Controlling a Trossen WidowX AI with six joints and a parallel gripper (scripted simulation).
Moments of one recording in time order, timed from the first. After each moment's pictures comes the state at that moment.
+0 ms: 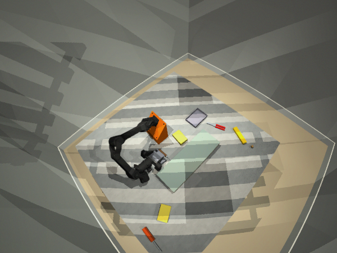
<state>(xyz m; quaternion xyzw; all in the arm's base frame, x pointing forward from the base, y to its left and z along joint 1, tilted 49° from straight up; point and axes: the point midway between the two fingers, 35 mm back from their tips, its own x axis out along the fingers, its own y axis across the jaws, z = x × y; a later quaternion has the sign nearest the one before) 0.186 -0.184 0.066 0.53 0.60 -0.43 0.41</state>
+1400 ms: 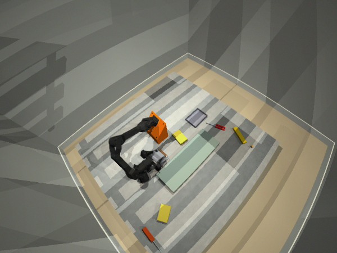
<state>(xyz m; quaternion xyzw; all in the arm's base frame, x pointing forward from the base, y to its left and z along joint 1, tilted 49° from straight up) 0.186 -0.185 0.067 0.53 0.60 -0.43 0.41</state>
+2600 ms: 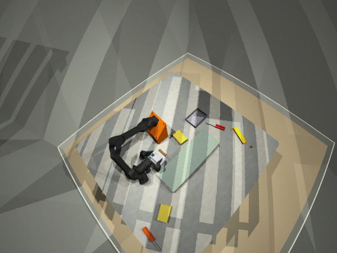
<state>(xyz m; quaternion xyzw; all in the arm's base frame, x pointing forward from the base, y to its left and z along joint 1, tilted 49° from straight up) 0.187 -0.187 0.074 0.53 0.60 -0.43 0.41</state>
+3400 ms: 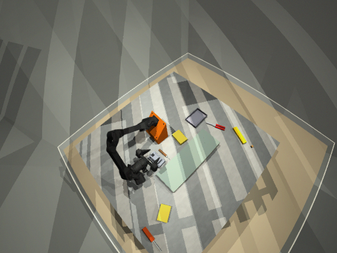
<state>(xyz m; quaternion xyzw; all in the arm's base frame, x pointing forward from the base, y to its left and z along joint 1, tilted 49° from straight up) 0.191 -0.145 0.132 0.53 0.60 -0.43 0.42</state>
